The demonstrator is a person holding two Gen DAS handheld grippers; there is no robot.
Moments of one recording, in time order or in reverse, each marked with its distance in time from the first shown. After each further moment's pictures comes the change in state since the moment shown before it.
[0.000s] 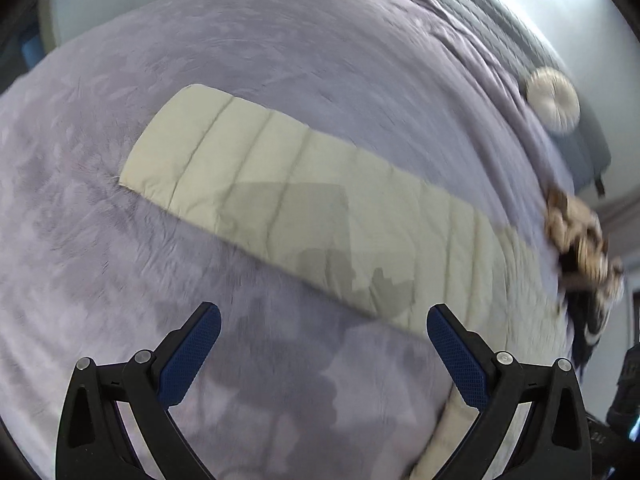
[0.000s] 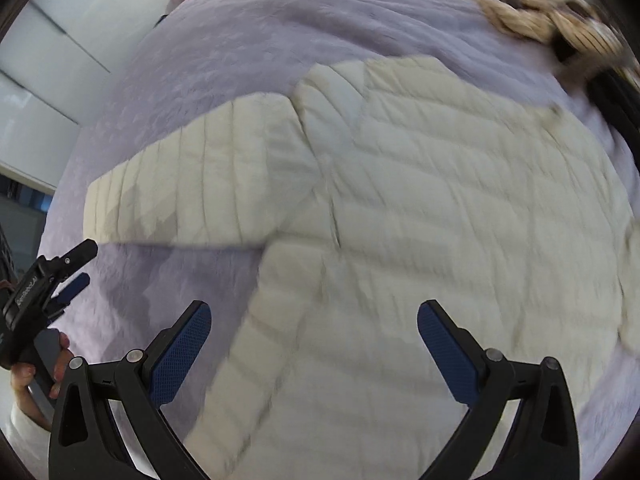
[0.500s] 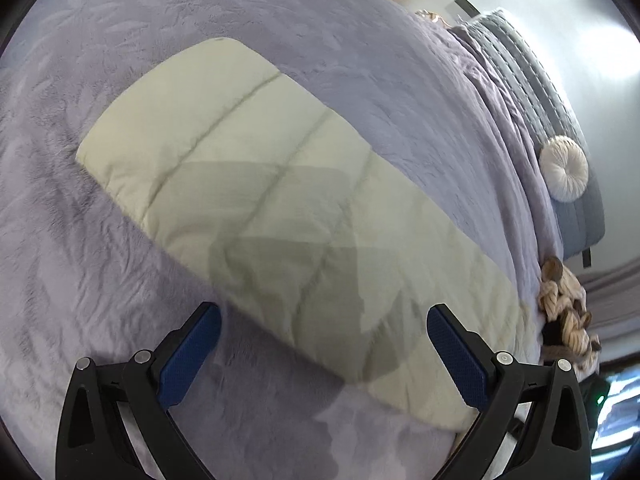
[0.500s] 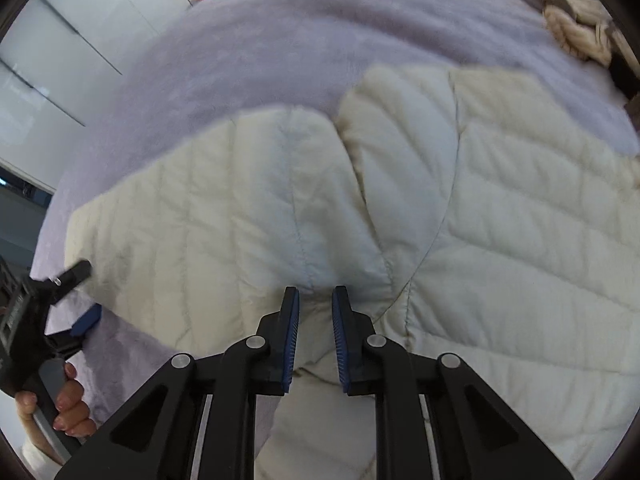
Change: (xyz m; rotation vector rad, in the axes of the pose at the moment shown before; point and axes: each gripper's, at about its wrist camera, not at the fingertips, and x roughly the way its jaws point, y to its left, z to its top) left arm 0.074 0.033 0.028 -0.191 -0.047 -0.077; right arm 0.099 0.016 0.052 -0.013 -0.035 0.064
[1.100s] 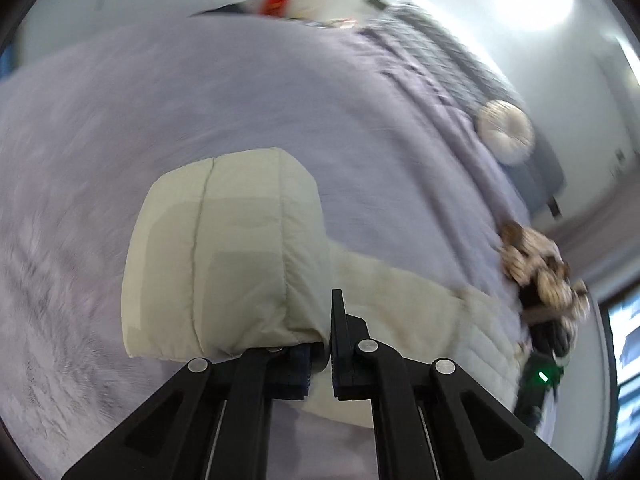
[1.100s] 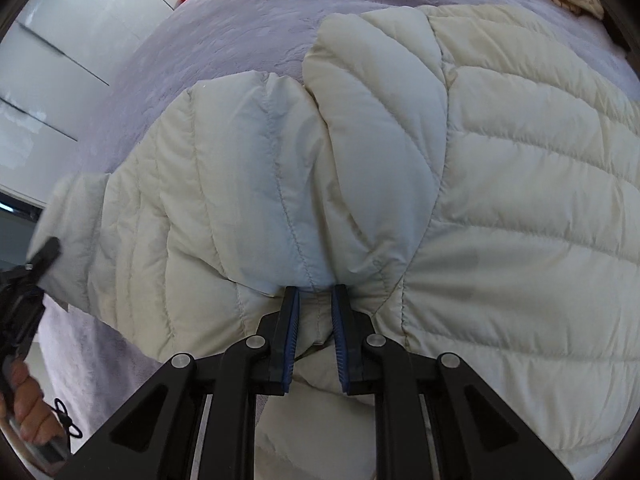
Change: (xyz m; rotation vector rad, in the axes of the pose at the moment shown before) left arm -0.033 -0.103 0.012 0.308 -0.075 -0.146; right arm 0.018 -0.016 -0.003 0.088 0.017 0.075
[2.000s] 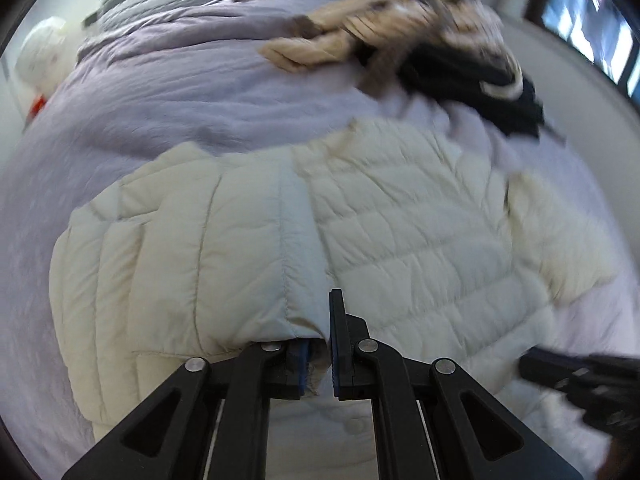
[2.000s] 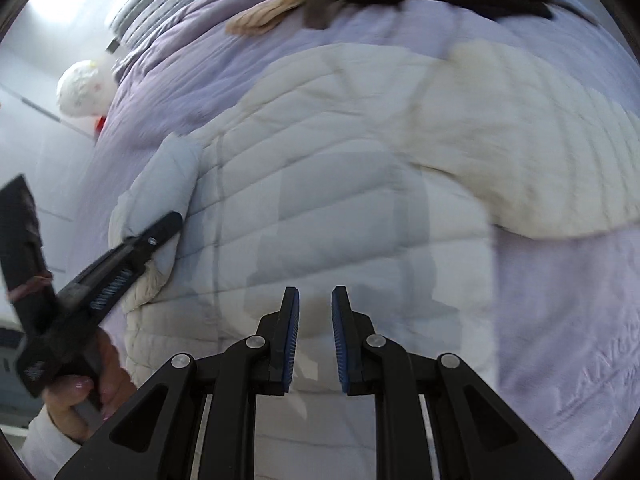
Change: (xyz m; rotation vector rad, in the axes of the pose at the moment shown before) left arm 0.101 -0.343 -0.236 0.865 0.303 0.013; right arm -0.213 -0.258 -0.120 0.426 -0.206 -0.072
